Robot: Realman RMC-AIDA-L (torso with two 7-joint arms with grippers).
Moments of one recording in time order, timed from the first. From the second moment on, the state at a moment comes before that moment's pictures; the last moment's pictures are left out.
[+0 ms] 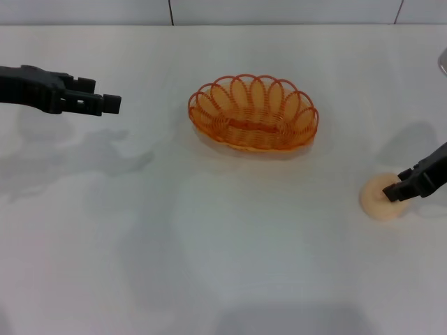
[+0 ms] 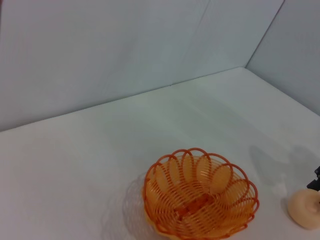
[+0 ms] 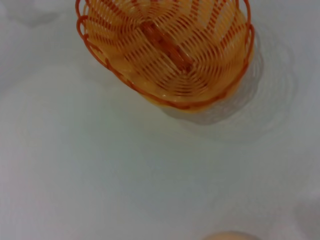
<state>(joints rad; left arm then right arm) -0.56 -1.93 0.75 1.04 2.13 1.69 -2.06 0.51 2.02 -1.28 -1.36 -2.48 -1.58 2.47</state>
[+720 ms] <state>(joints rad) -0.55 -1.93 0.75 1.04 2.13 1.68 -2.05 0.53 2.02 -1.28 -1.37 -2.48 -1.59 2.46</state>
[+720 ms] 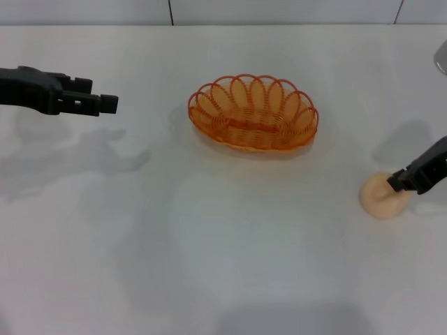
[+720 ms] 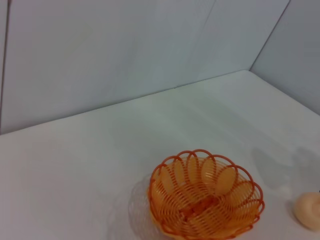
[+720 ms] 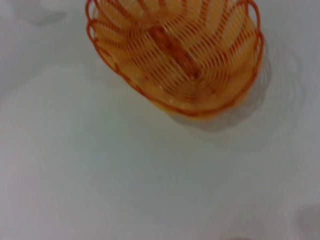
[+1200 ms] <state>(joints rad) -0.54 -1.93 0.75 1.04 2.12 1.66 -2.04 0.56 2.02 -1.29 -1.44 -2.39 -1.60 2.46</state>
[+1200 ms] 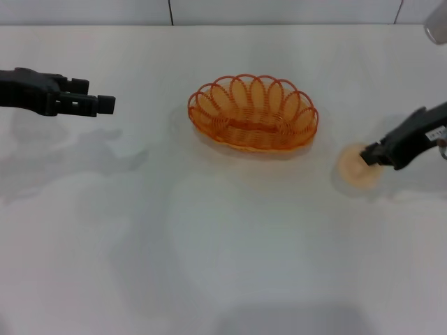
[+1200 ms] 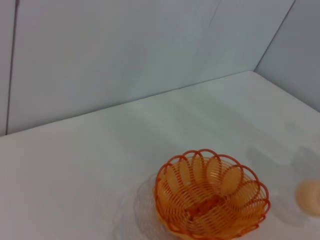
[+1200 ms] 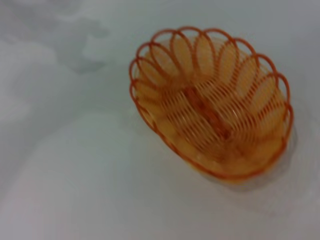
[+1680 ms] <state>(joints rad) -0.54 -1.94 0.75 1.04 2.12 1.66 -2.04 0.65 2.02 -1.40 -1.46 -2.32 -1.48 2.45</state>
